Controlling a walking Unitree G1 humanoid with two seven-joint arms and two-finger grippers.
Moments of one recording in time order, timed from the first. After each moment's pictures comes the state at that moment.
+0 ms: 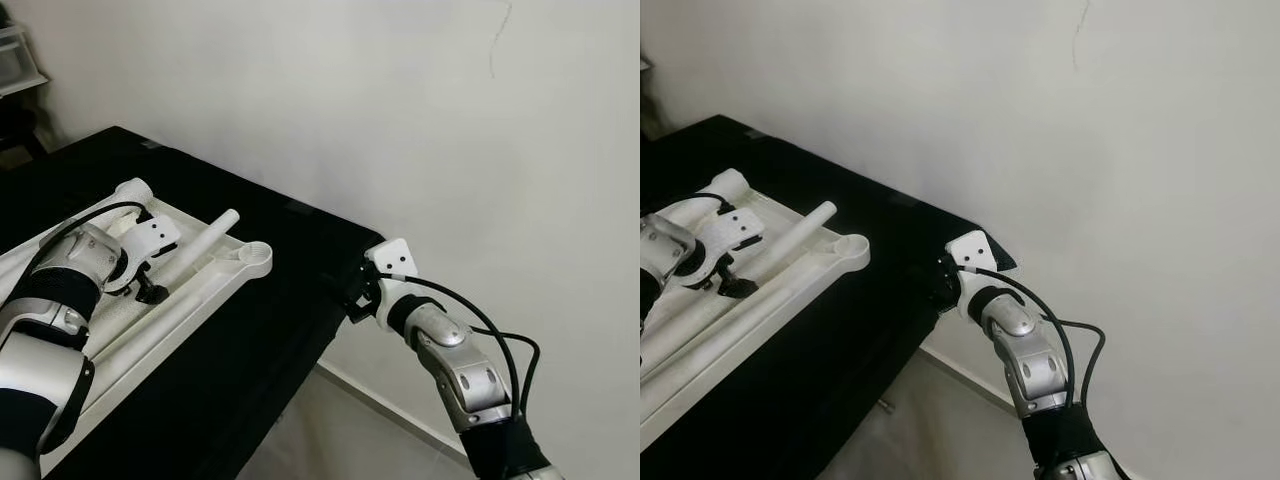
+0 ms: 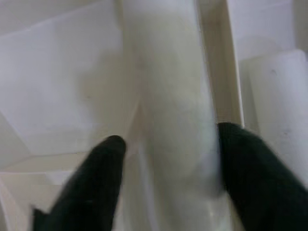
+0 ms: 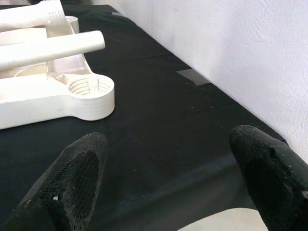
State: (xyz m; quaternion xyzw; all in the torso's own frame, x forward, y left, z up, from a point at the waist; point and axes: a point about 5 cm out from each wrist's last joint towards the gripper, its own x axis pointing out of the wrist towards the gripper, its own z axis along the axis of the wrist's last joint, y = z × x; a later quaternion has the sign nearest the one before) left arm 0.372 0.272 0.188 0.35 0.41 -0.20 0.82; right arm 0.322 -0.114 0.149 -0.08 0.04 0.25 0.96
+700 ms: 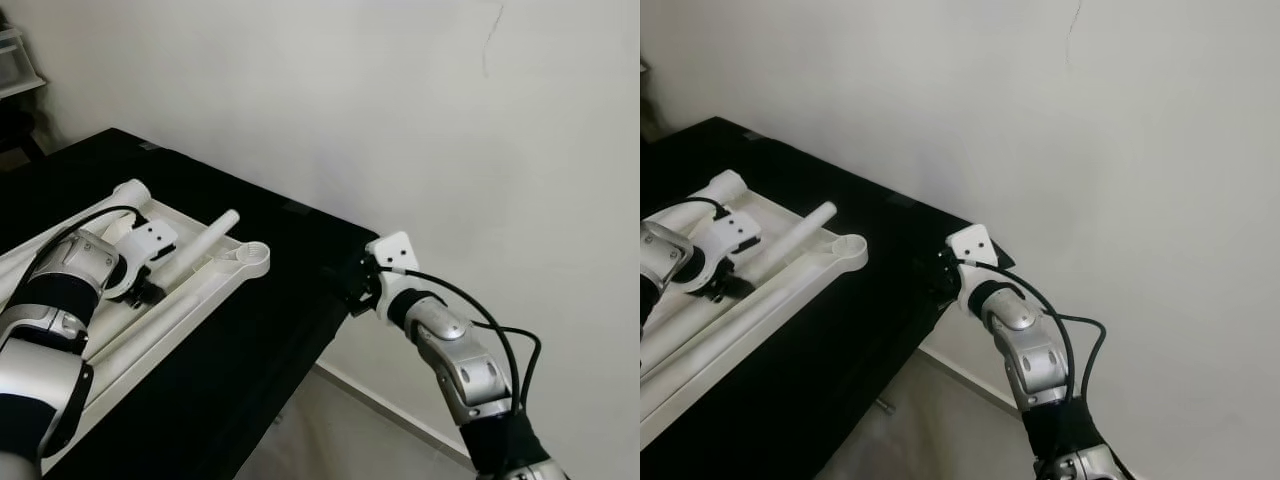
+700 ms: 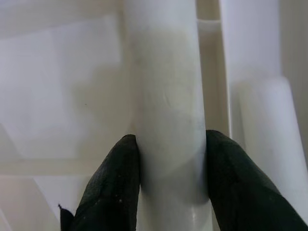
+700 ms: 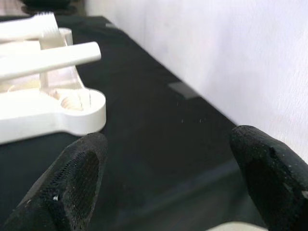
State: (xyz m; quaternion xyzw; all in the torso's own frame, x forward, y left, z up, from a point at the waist) left arm 0.374 0.274 0.192 0.30 0.36 -0.18 0.87; right arm 0.330 -0.112 0.166 -0.08 0.02 0.24 0.97
